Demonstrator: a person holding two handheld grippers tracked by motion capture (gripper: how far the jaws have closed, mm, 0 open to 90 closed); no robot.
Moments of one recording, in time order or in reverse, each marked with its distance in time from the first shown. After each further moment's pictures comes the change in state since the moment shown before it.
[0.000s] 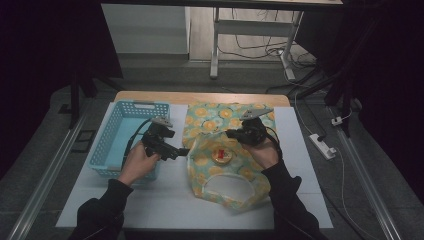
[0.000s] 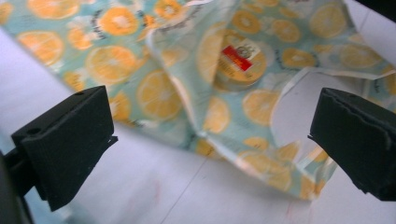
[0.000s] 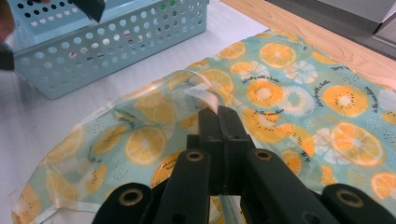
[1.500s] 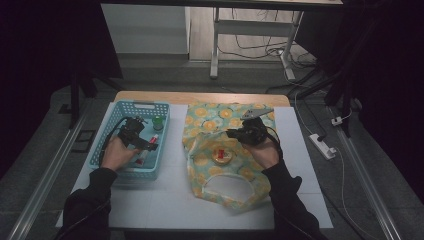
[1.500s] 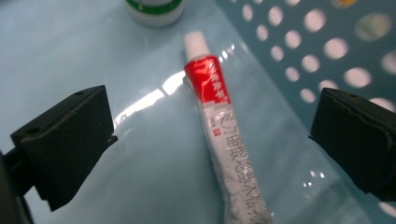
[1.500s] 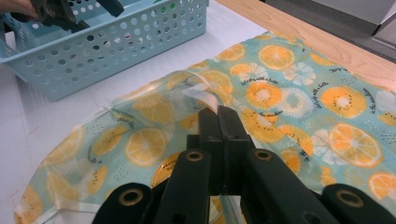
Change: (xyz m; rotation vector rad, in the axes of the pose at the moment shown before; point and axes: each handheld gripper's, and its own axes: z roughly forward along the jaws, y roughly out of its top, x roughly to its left) left arm 0.096 -0.050 0.002 0.295 0.267 -0.186; right arm 0.000 0.001 -0.002 -0.008 0.000 -0.001
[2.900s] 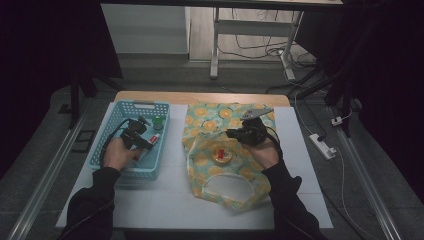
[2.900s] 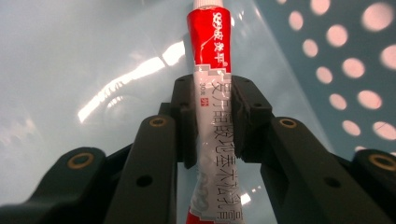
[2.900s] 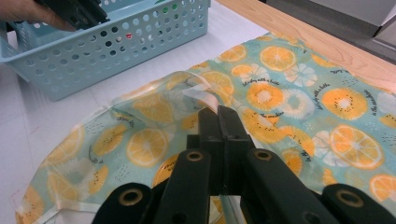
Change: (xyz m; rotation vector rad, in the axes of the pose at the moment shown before) left arm -0.006 0.005 0.001 0.094 0.016 -0.071; right arm 0.001 0.001 0.000 -0.002 0.001 -0.005
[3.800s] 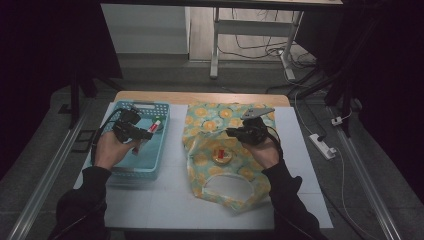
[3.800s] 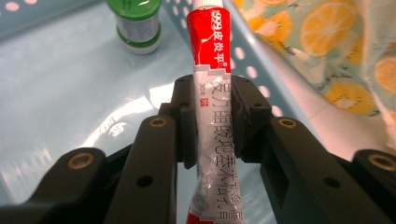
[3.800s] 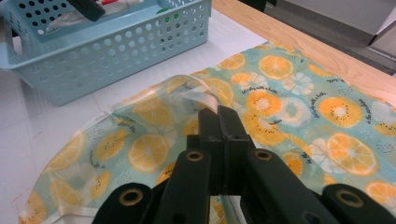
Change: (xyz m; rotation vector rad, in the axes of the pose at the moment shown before) left arm -0.020 0.003 -0.065 -0.160 -0.066 0.031; right arm 0.003 0.004 -0.005 -0.023 -0.007 -0.012
